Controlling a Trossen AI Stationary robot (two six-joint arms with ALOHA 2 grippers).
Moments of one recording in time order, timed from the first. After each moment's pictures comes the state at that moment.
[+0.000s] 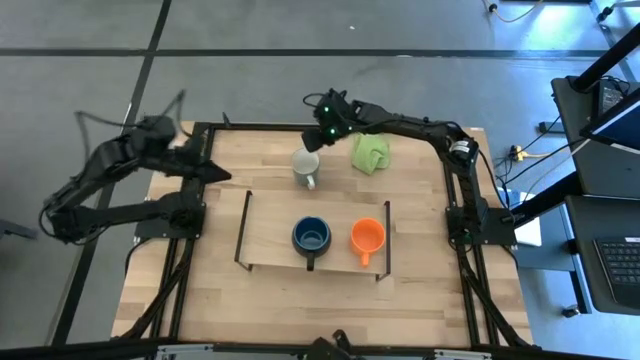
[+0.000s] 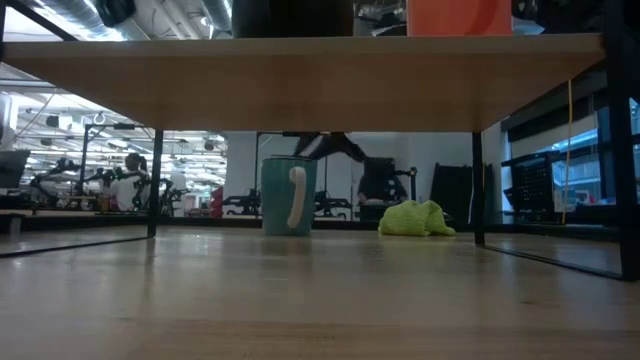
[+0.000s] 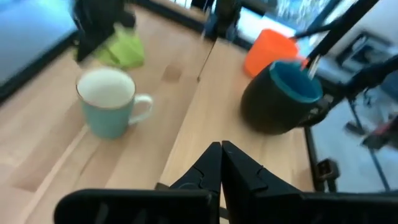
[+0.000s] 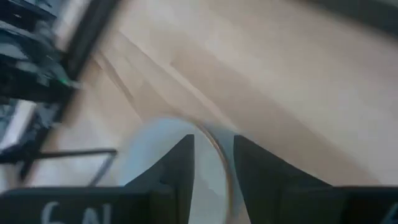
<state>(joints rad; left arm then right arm) 0.53 0.64 1.06 -0.99 0.46 -0.12 -0.49 2.09 1.77 -0.50 -0.29 0.57</state>
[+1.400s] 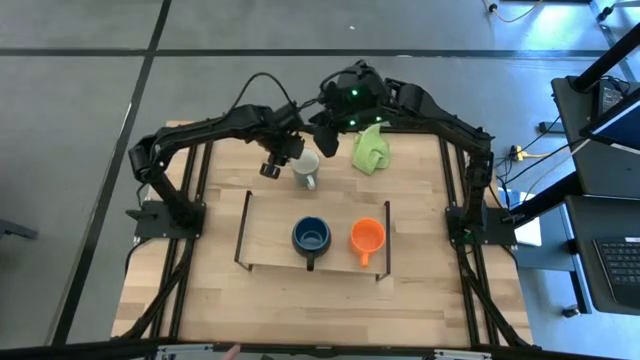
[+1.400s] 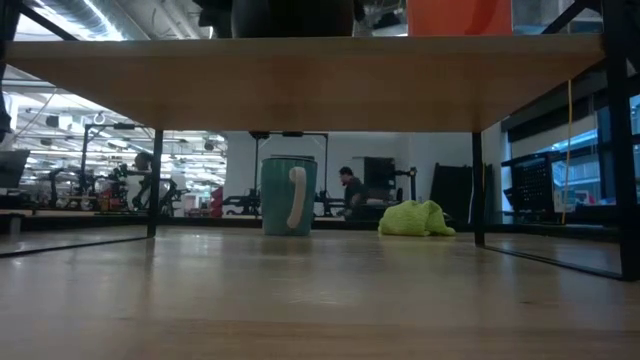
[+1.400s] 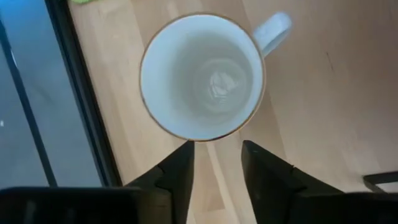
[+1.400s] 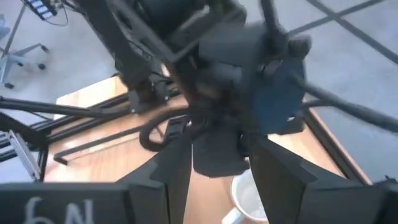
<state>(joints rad) 0.47 1.65 1.45 -1.01 0.01 0.78 -0.28 1.93 2.34 -0.97 -0.10 0.18</state>
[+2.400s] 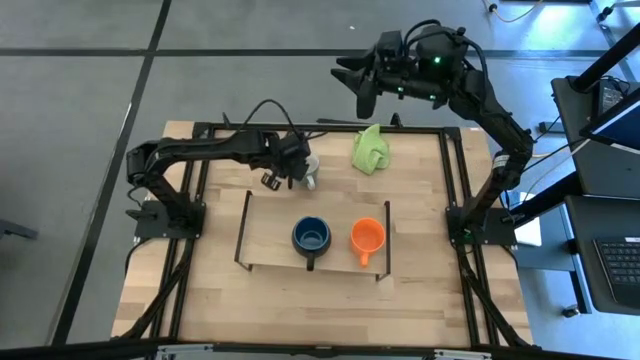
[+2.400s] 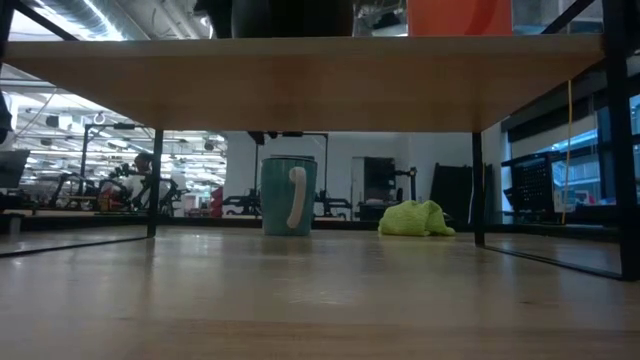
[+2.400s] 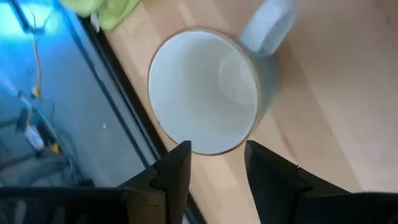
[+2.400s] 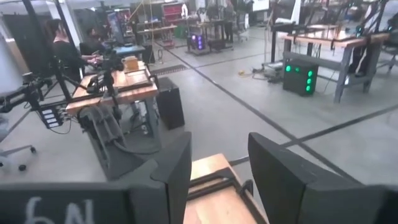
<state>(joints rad) 0.28 1.61 1.33 -0.85 -0.34 0.91 -0.33 1.72 2.35 -0.69 -0.02 0.11</state>
